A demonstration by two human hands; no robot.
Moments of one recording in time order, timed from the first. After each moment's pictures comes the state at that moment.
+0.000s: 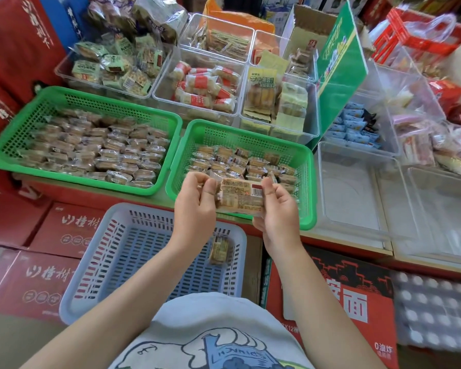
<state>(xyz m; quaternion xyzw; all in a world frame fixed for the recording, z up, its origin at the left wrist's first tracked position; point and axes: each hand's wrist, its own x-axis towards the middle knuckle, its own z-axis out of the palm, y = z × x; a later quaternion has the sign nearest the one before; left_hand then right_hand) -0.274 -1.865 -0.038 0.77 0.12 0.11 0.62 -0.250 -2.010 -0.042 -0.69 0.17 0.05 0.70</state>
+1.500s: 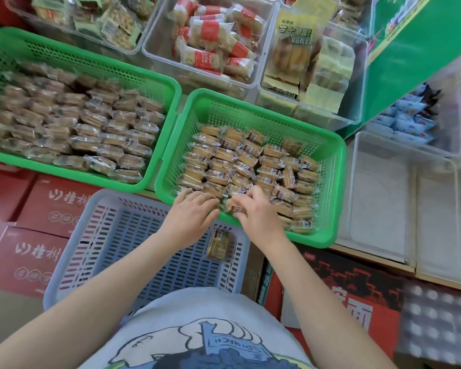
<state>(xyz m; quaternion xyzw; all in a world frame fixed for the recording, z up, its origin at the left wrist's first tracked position) -0.193 -1.827 -0.204 0.96 -0.10 -0.18 0.17 -0.154 -2.019 -0.167 -0.94 -0.17 0.17 0.22</state>
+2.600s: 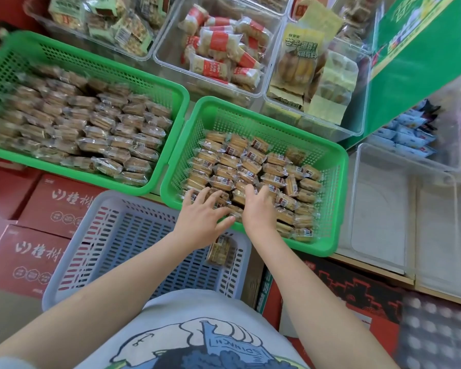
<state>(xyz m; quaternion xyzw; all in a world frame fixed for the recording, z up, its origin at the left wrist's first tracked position) -0.180 -1.849 -0.193 0.96 -0.07 -0.25 0.10 -0.132 -1.992 -0.187 -0.98 -0.04 0.19 0.04</state>
